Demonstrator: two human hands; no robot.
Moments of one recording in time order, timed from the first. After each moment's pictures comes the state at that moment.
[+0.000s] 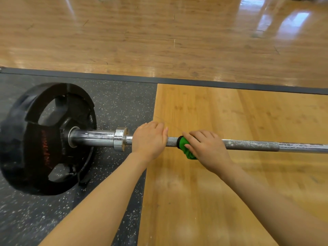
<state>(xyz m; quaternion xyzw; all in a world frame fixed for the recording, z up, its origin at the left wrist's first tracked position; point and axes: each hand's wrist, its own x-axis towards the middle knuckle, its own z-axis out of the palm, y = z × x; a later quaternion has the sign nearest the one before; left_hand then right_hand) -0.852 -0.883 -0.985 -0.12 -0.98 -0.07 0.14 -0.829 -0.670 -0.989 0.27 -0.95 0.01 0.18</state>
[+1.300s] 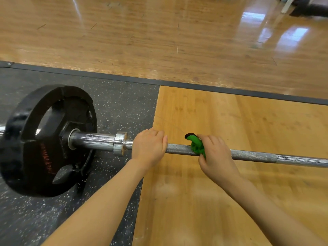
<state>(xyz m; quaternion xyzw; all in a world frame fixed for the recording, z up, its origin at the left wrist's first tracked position) -0.811 -0.883 -0.990 -0.11 -0.97 -0.06 0.19 -0.772 -0.670 -0.950 0.13 -0.98 0.17 0.06</state>
